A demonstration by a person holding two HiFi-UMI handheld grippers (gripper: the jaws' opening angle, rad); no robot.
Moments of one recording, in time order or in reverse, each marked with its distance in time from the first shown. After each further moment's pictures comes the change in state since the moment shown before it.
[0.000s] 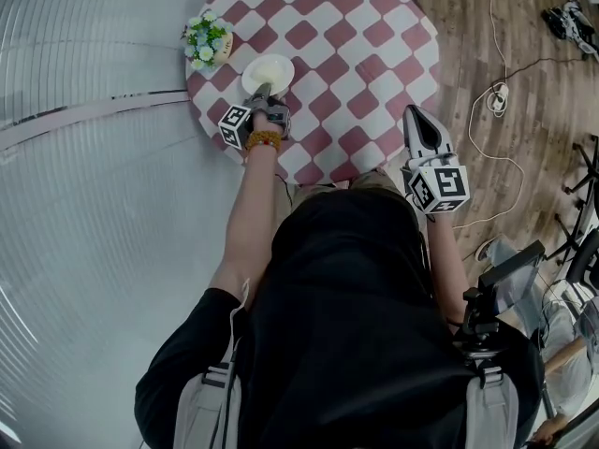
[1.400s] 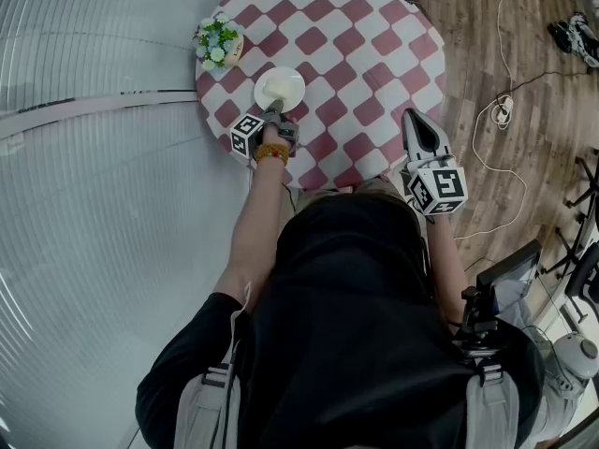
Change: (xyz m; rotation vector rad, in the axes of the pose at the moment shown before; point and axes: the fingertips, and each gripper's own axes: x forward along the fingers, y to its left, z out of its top) left arm -0.022 0.045 -0.008 0.085 0.058 0.141; right arm 0.009 0.012 0.002 -0.006 -0.009 0.048
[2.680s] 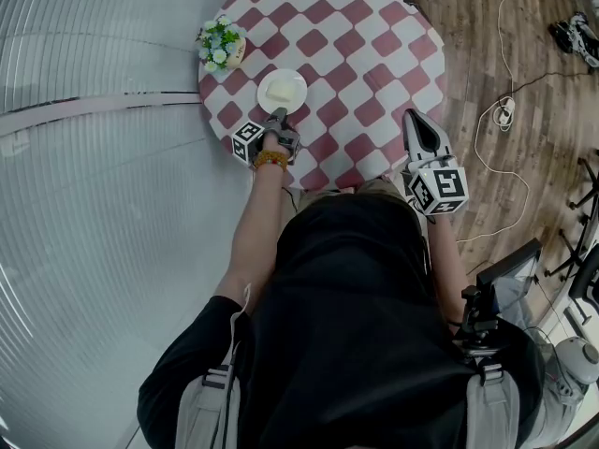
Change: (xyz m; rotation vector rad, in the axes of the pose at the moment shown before) left arm -0.010 0.009 -0.012 -0.025 0.066 -0.013; right arm -0.003 -0.001 0.000 0.007 -0.013 0.001
